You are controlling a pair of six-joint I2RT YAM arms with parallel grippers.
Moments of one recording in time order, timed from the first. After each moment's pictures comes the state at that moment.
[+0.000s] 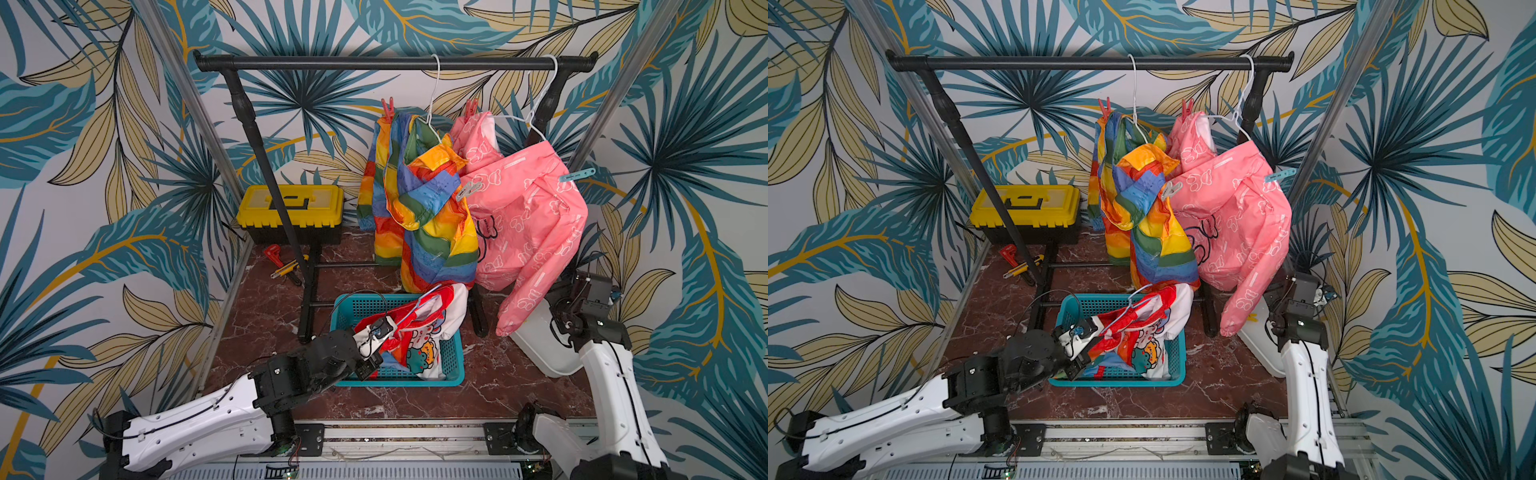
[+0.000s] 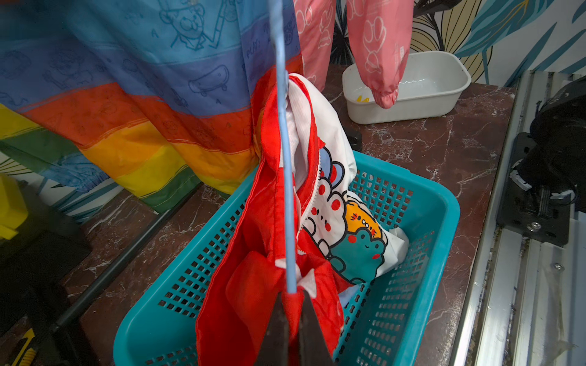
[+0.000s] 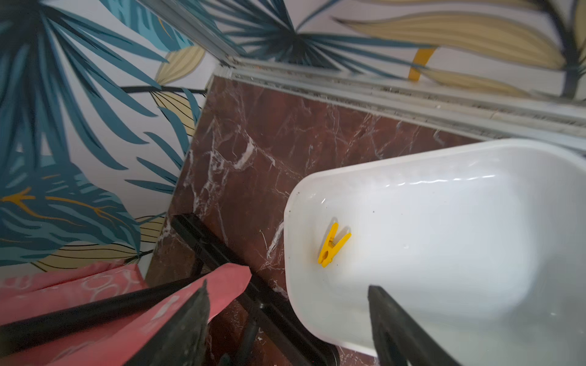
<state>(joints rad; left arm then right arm) -1.11 0.80 0.76 -0.42 -0.26 0.06 -0.31 0.91 0.92 -0.69 0.15 0.90</state>
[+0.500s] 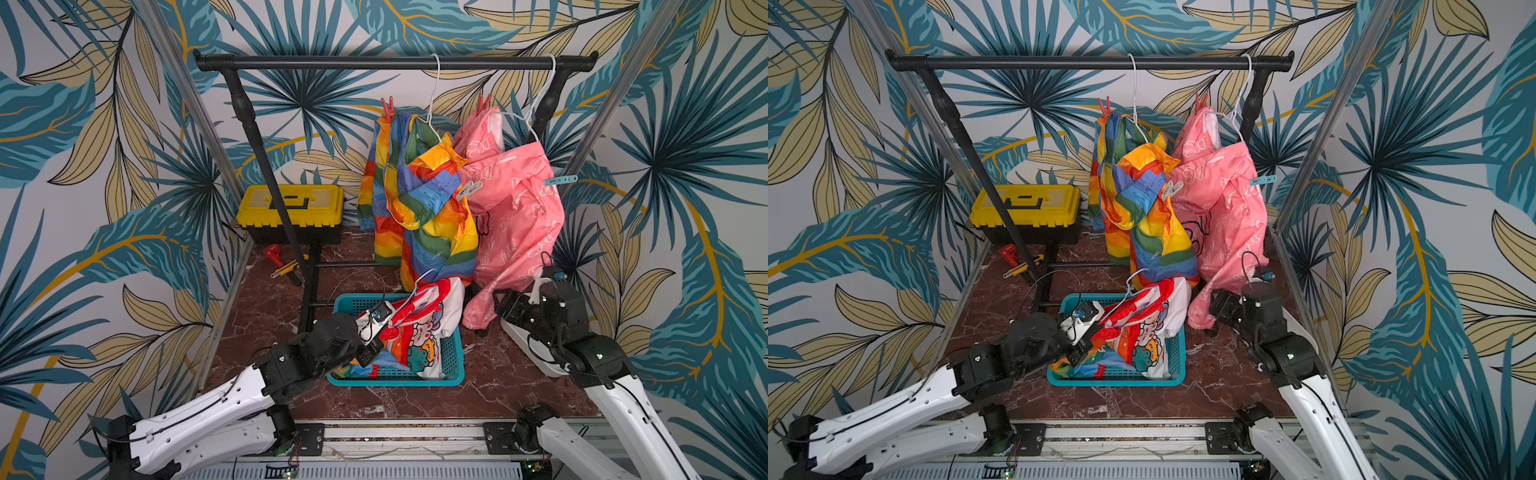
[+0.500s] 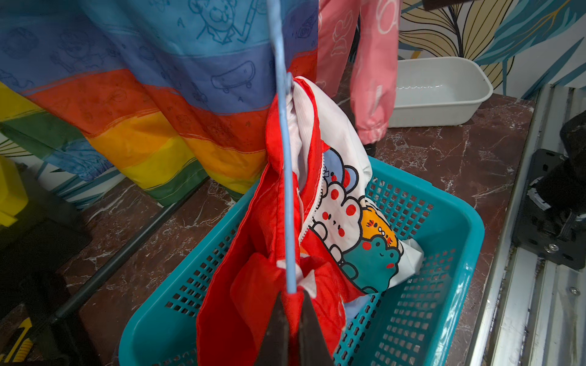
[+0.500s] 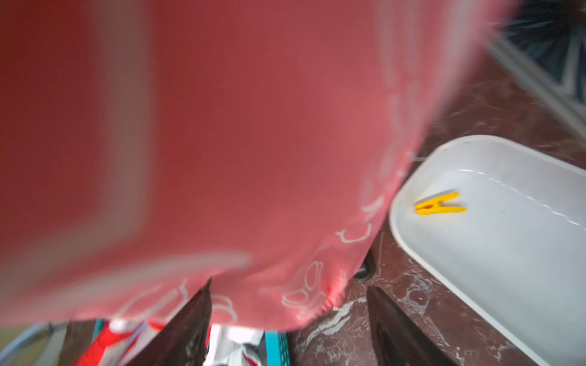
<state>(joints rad) -0.99 0.88 0.82 -0.41 -0.16 0.05 0.39 0.79 0.94 -0.76 0.17 0.60</state>
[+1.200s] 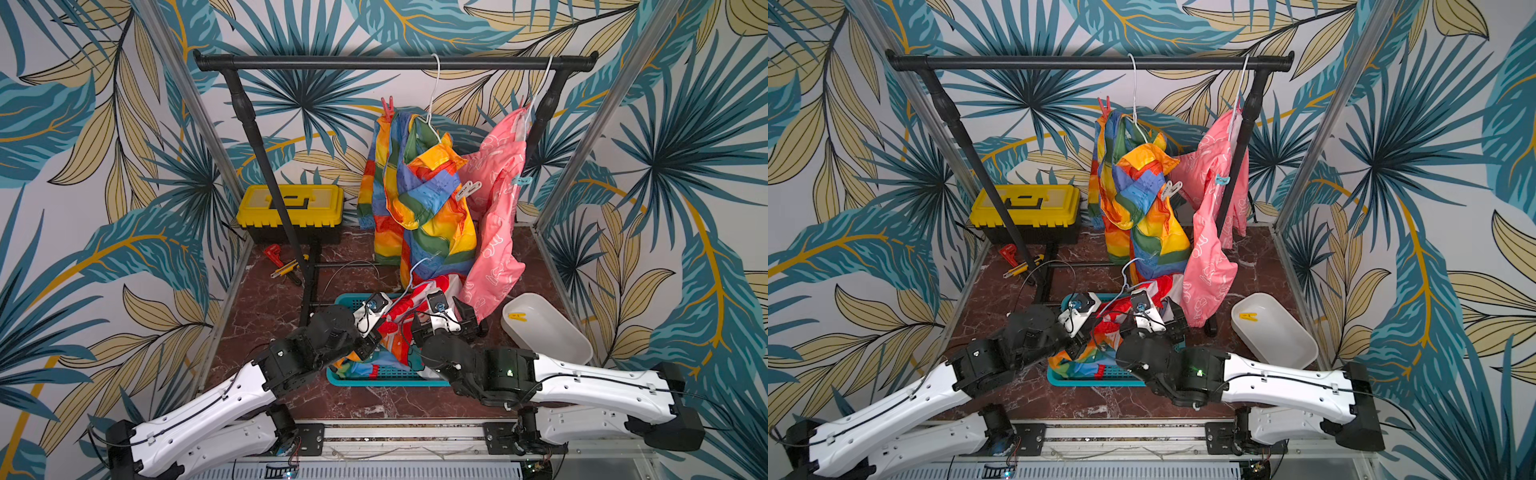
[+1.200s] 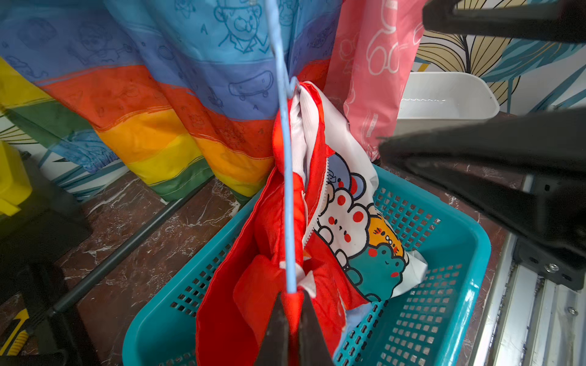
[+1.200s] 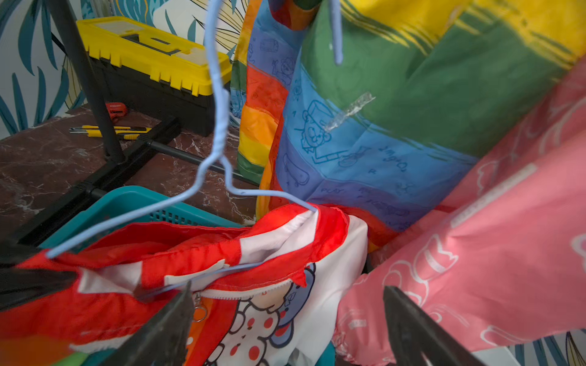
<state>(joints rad) -0.92 0.87 0.84 -0.41 -0.11 0.03 1.28 1.13 1.03 -0.52 1.10 0.32</state>
